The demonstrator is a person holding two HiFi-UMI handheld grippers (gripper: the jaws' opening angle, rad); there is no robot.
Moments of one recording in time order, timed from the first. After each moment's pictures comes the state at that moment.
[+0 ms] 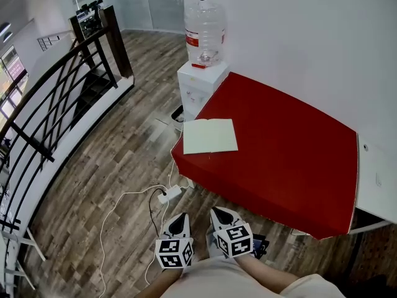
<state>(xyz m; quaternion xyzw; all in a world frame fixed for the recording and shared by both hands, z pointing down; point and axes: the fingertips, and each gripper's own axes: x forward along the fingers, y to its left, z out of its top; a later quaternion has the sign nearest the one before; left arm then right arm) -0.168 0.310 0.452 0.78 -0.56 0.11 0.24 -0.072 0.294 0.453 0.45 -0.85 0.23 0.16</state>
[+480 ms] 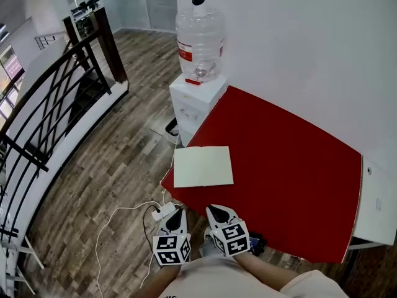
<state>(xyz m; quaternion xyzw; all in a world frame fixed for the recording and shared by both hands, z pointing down) -0.136 0.107 0.438 0.78 -0.57 0.11 0.24 -0.045 0.098 0.437 0.43 -0.86 0.21 0.18</state>
